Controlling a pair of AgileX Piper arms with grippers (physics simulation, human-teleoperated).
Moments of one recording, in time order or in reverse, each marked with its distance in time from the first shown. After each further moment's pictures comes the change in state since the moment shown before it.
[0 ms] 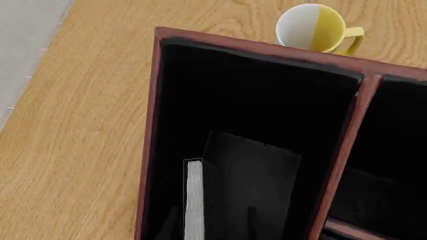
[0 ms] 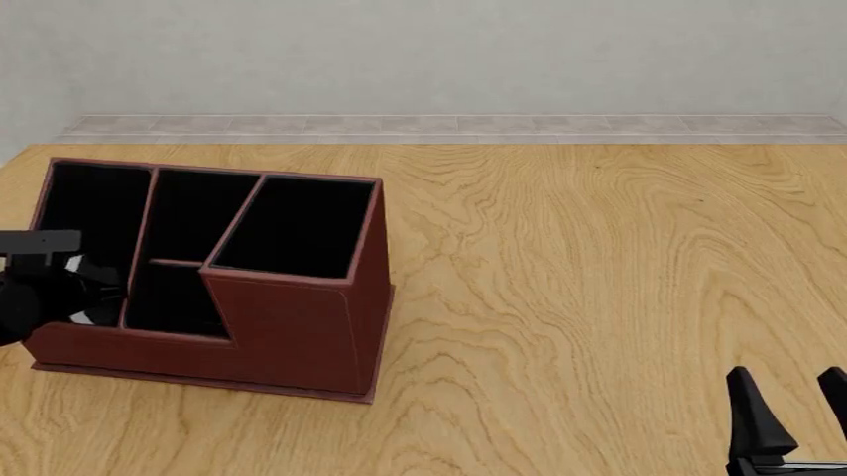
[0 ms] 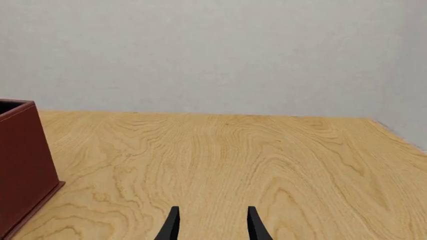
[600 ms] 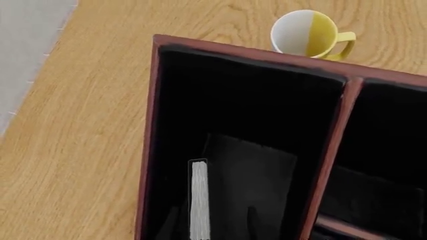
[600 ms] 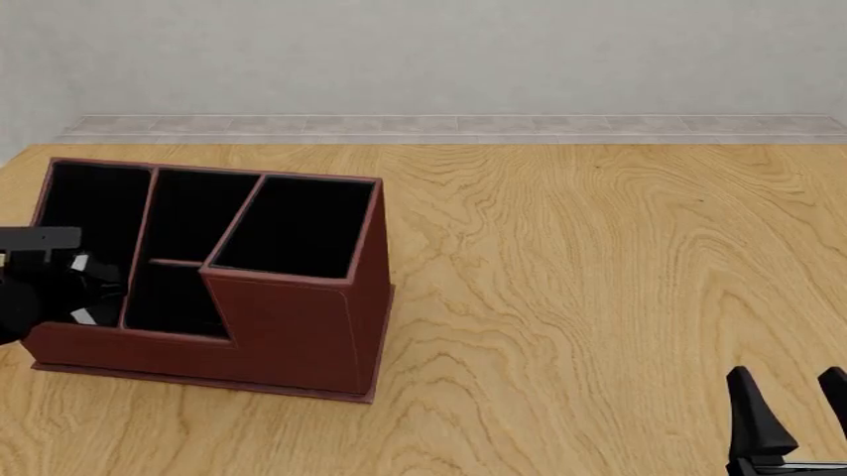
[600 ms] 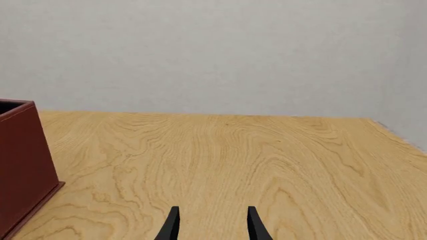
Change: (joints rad) left arm -0.010 -0.024 0.003 0.005 0.006; right arm -0.001 0.000 0.000 -0.001 -0.001
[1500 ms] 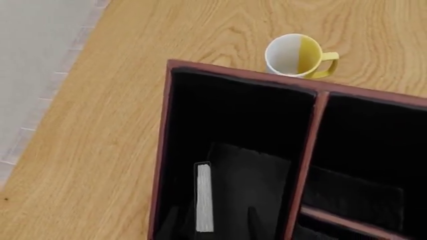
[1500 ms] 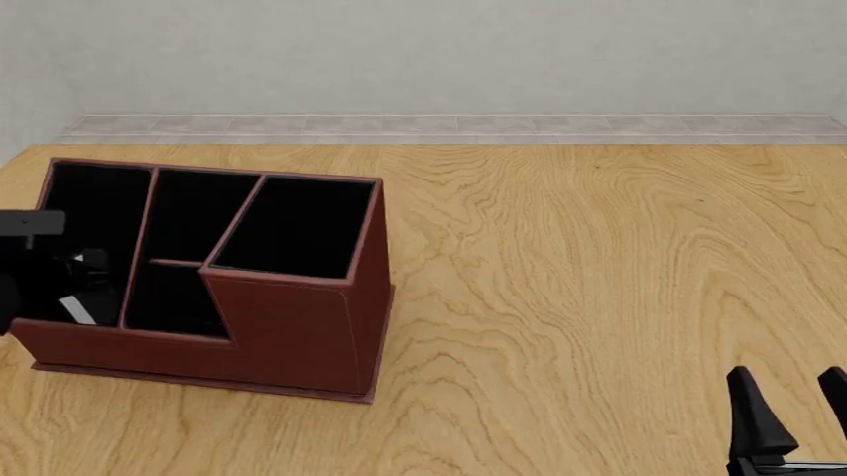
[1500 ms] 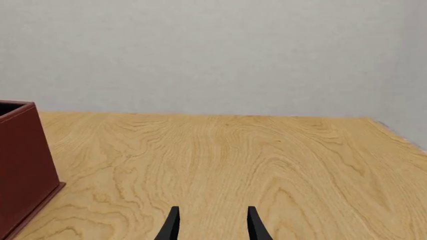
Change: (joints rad) left arm -0.009 -0.117 0.001 0.052 0.017; right arm 0.000 0.000 0.000 -0.001 0.006
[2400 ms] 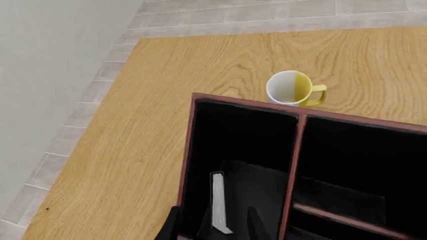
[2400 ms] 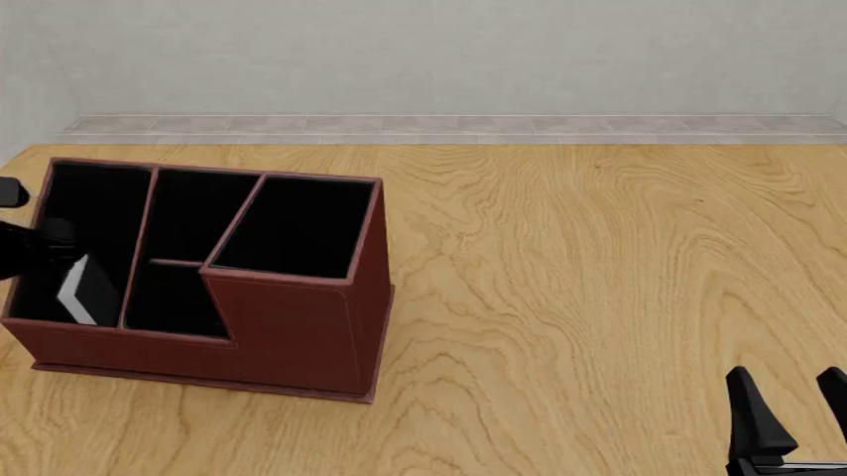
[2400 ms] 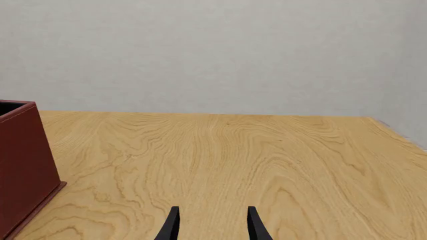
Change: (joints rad) left arm 0.004 -0.209 -0.031 0.114 0.023; right arm 0.003 0.000 0.001 0.002 0.001
